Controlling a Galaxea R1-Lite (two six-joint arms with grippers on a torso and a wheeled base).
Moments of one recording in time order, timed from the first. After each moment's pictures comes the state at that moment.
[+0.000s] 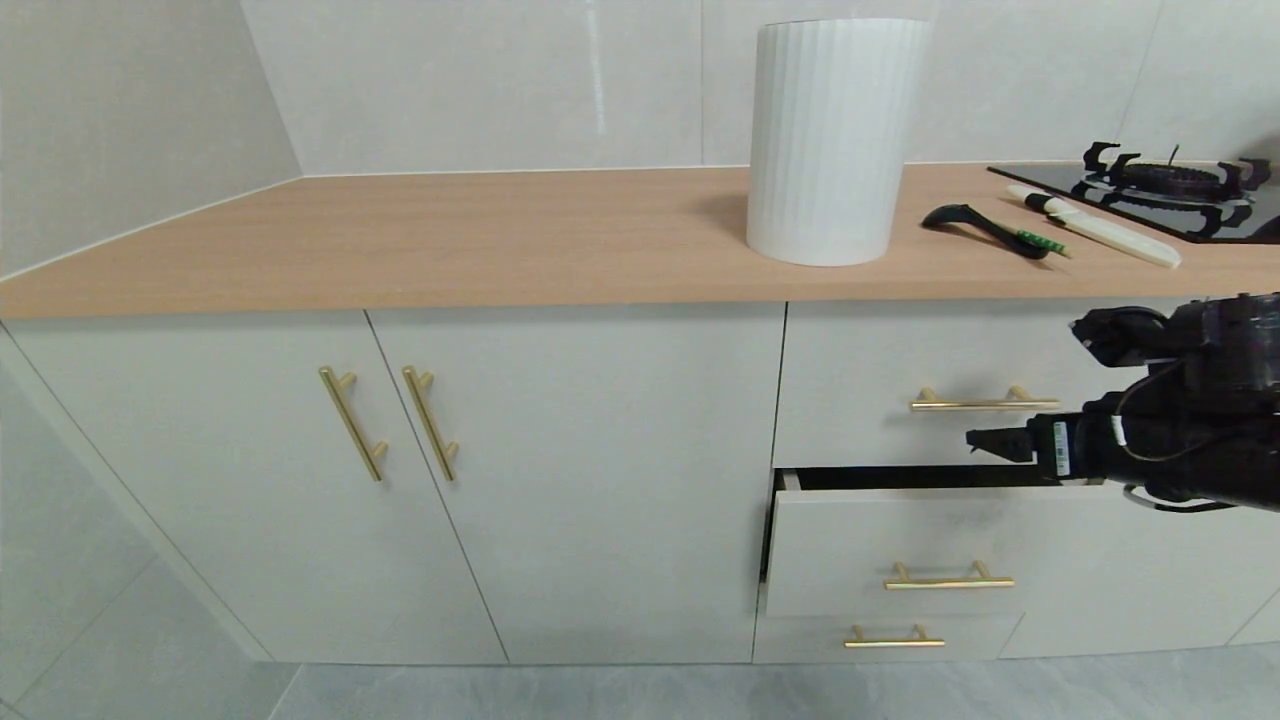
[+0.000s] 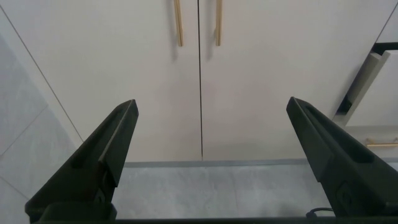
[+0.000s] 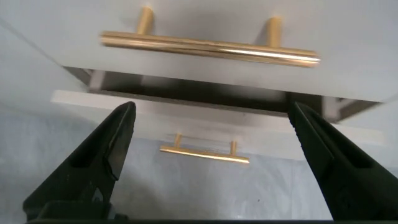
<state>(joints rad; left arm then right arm) 0.00 0.00 0.00 -0.01 -0.02 0.01 0.11 1.65 -0.81 -0.33 0.04 0.01</state>
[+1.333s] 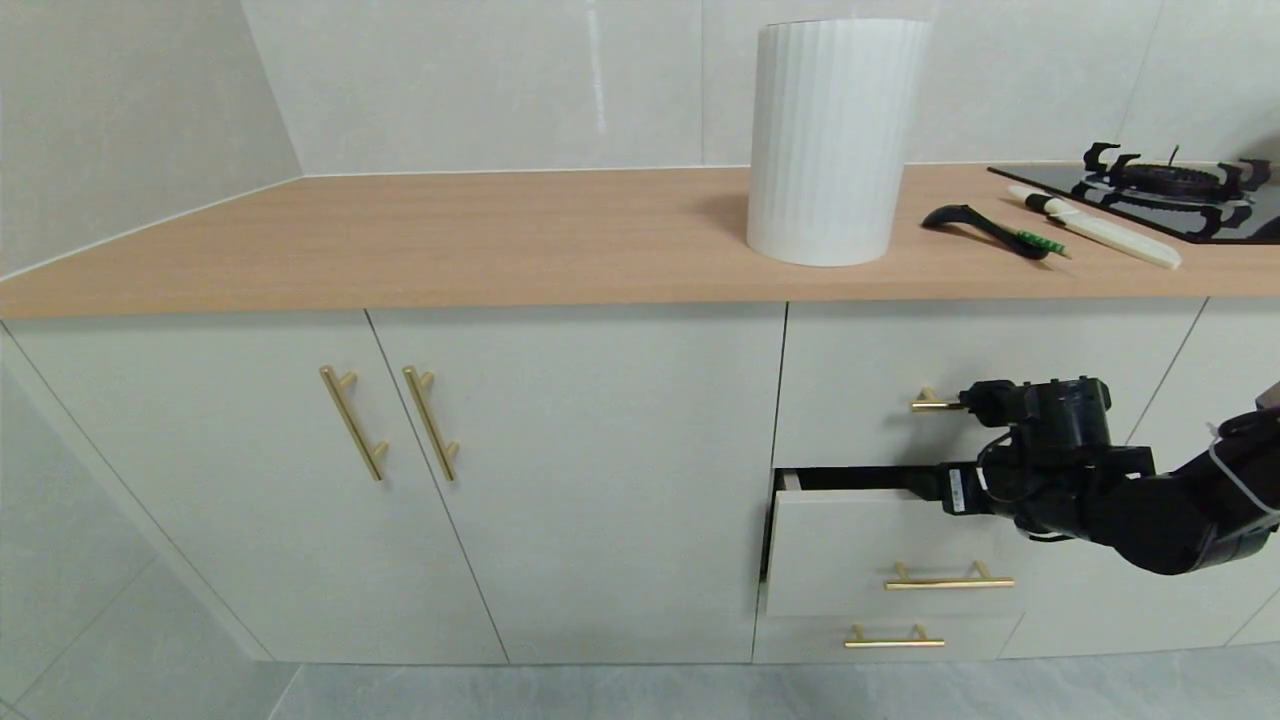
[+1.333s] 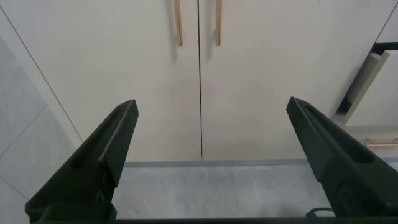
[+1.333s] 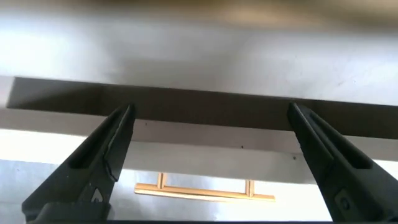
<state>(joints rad) 0.00 0.00 0.00 -0.01 -0.02 0.01 0.17 2.03 -0.82 -0.61 -0.09 0.04</state>
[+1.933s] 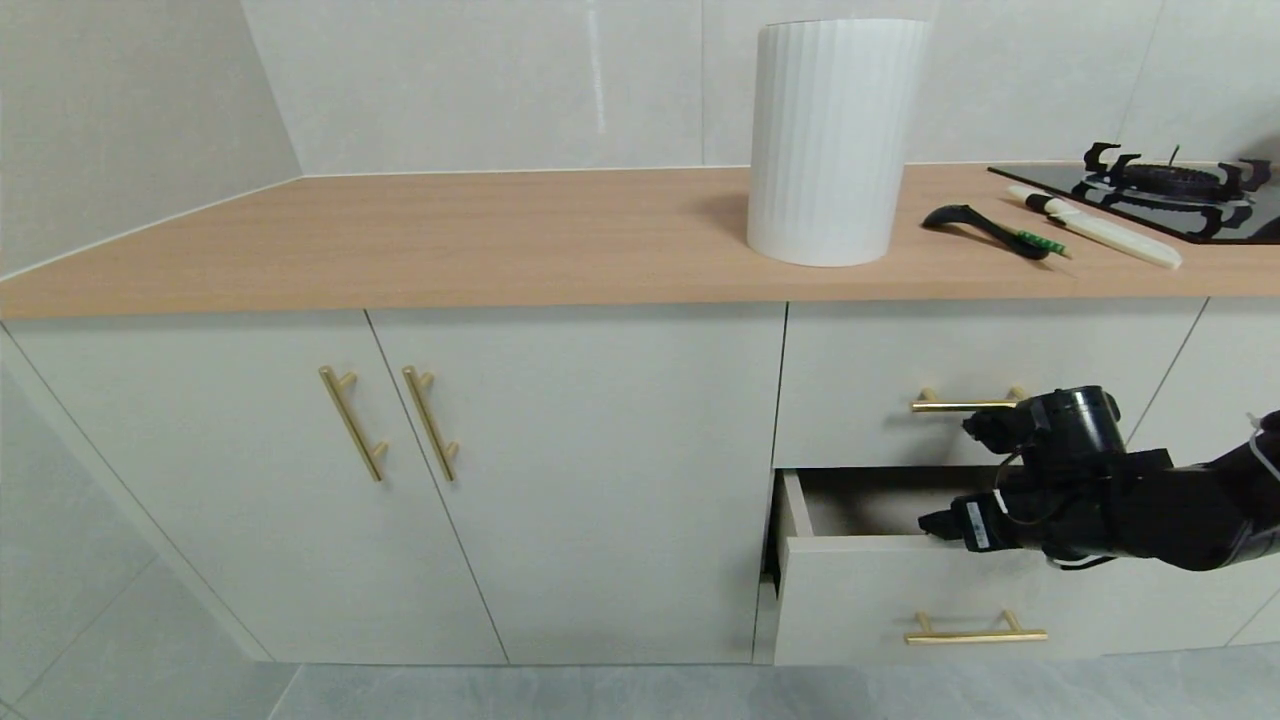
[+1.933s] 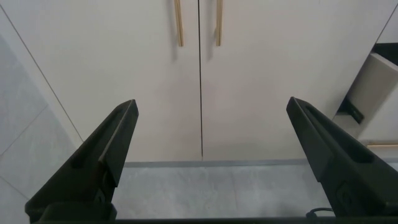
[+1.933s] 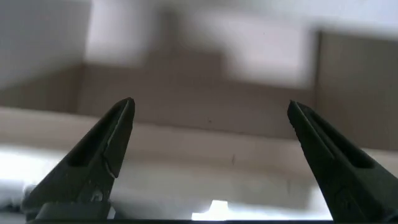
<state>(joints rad) 0.00 0.00 0.00 -0.01 -0.02 0.01 0.17 1.97 -0.81 -0.36 -0.08 -0.01</state>
